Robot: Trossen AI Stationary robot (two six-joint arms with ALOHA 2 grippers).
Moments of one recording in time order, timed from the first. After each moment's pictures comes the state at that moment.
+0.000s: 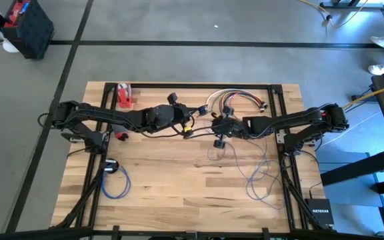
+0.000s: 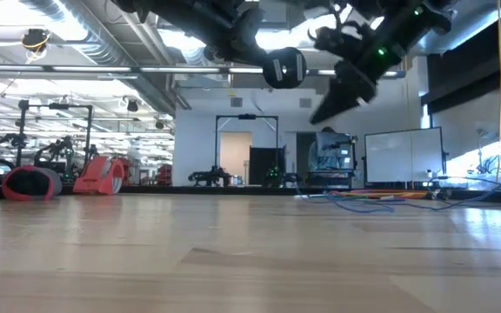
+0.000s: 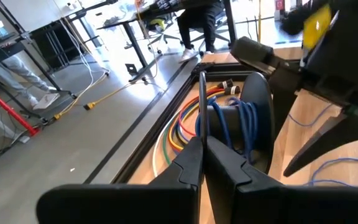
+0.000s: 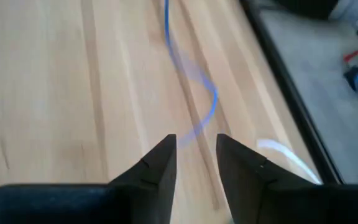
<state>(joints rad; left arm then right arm) 0.07 1.52 1.03 0.22 -0.51 0.16 -0.01 1.41 0.84 -0.22 0.44 -0.08</state>
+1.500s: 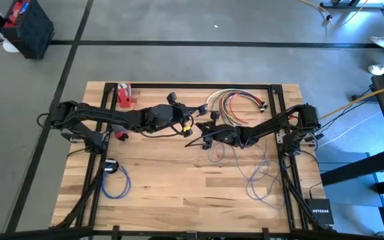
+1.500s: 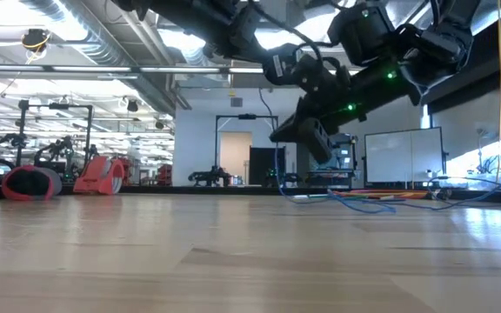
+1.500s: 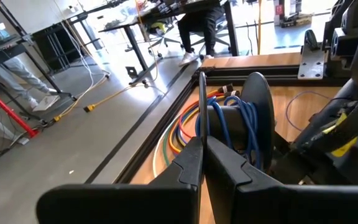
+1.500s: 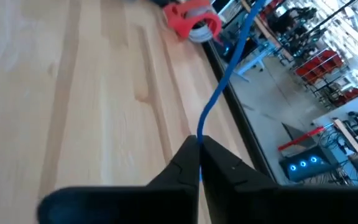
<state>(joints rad) 0.06 1.51 1.03 0.22 -0.51 0.16 -0.01 1.75 0.67 0.71 0.51 -0.53</state>
